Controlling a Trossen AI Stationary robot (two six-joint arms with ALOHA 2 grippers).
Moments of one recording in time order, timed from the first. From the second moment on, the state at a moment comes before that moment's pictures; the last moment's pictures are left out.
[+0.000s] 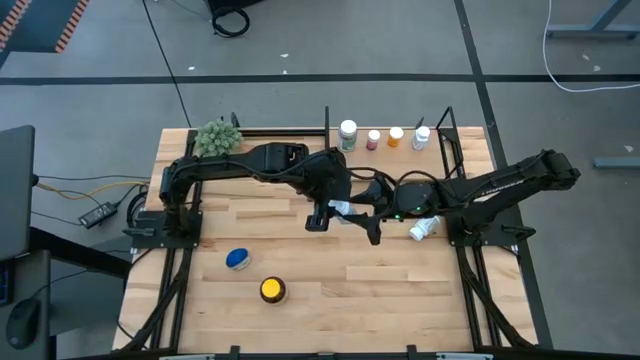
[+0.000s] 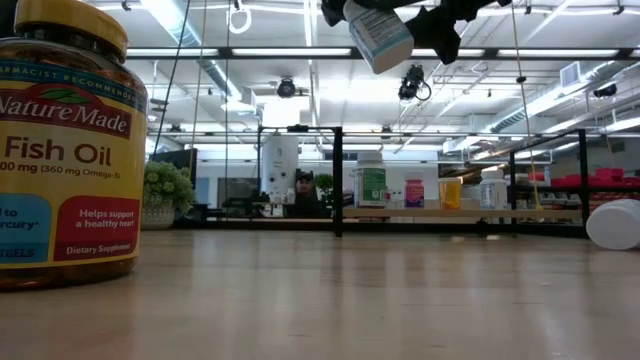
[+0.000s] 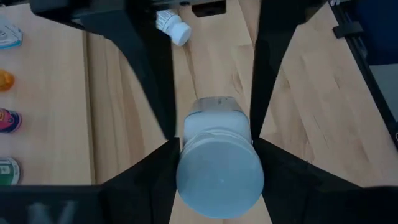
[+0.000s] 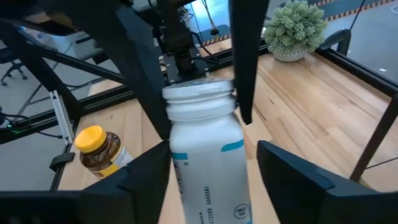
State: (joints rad) left arm 0.02 1.94 2.10 -1.05 0.11 0.20; right arm 0.18 1.20 0.86 -0.03 0.30 0.38
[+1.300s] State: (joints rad) left arm 0.29 1.78 2.10 -1.28 -0.01 0.20; right arm 0.18 1.20 0.77 0.00 0.71 0.46
